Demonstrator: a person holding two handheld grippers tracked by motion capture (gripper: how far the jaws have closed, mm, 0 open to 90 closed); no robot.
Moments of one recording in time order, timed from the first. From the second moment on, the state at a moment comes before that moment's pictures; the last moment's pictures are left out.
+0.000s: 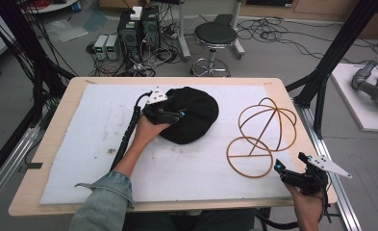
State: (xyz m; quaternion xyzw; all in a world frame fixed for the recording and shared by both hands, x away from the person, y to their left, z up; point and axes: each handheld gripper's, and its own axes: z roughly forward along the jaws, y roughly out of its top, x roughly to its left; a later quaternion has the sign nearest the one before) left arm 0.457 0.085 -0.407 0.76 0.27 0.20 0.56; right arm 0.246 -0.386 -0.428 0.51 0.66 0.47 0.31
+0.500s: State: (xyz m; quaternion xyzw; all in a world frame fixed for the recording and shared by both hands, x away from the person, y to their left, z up) left arm 0.459 0.082 -0.411 0.77 0.26 0.20 0.54; right arm 0.245 -0.387 -0.428 0.51 0.66 0.47 0.31
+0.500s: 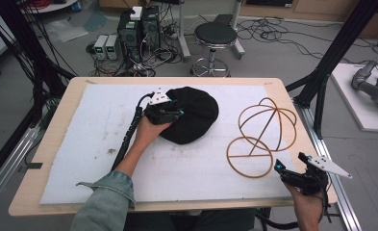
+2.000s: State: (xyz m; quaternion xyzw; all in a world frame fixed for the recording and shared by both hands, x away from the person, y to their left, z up) left arm 0.448 0.105 -0.312 0.70 0.21 0.26 0.63; right arm 0.245 -0.388 -0.428 0.51 0.65 0.47 0.31
